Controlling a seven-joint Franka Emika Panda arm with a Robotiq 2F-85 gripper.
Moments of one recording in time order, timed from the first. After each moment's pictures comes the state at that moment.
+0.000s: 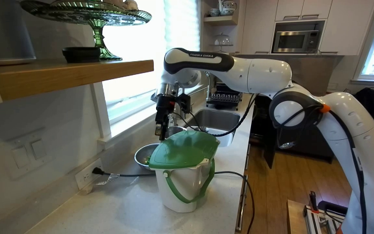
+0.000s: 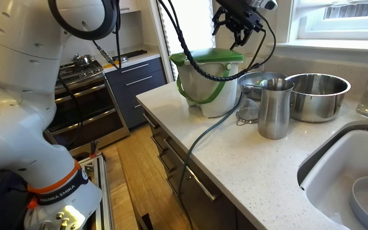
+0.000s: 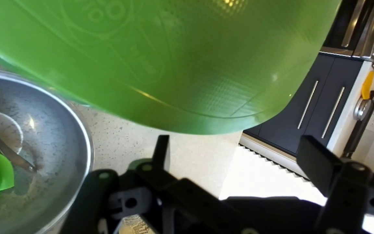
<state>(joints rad) -0.21 0.64 0.07 -0.96 0.61 1.34 -0.49</state>
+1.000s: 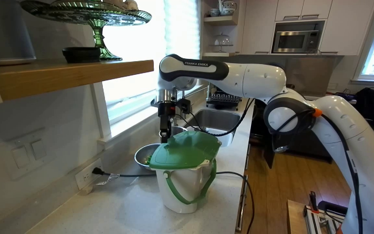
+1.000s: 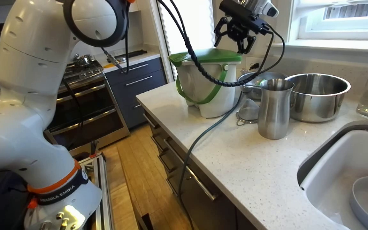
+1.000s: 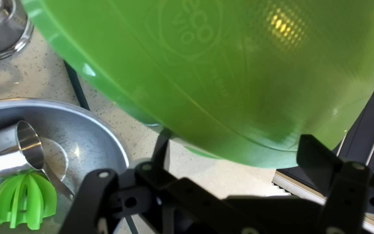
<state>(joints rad) -0.19 0.70 0.06 -0.89 0.46 1.27 -0.52</state>
